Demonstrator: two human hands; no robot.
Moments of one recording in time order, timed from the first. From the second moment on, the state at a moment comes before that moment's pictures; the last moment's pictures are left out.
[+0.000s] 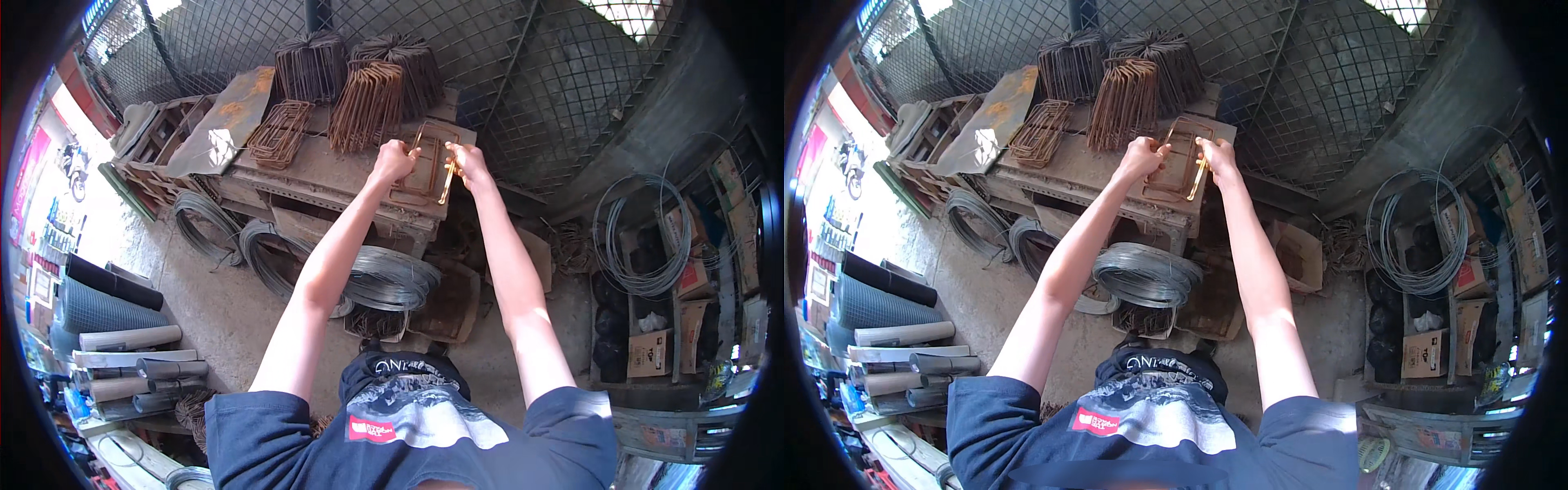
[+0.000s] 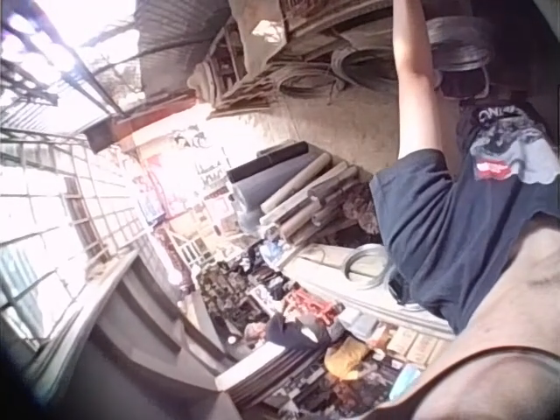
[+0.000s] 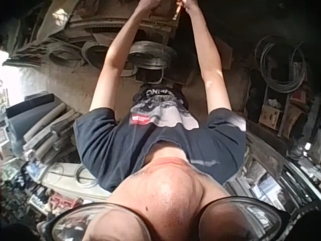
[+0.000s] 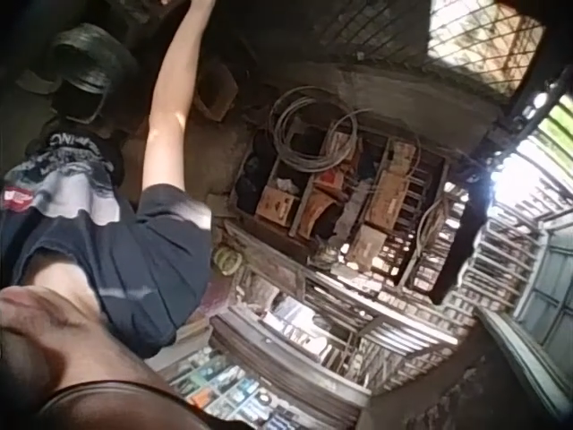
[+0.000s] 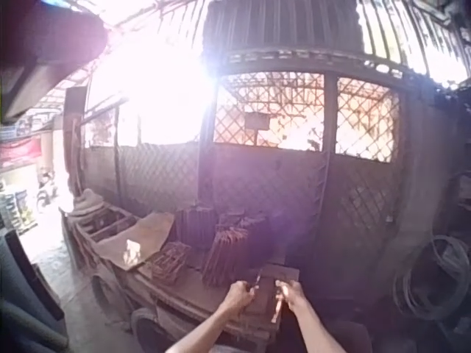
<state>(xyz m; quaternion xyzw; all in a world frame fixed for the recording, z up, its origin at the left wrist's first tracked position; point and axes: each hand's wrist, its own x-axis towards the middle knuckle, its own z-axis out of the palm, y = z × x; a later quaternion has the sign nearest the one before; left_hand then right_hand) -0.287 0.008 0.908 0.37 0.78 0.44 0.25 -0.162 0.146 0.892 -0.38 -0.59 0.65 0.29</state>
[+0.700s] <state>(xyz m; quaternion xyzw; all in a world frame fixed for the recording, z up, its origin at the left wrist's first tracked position) -0.271 0.035 0.876 0.45 0.85 0.27 -0.03 -0.150 0.159 0.840 -0.35 -0.80 0.44 0.22</state>
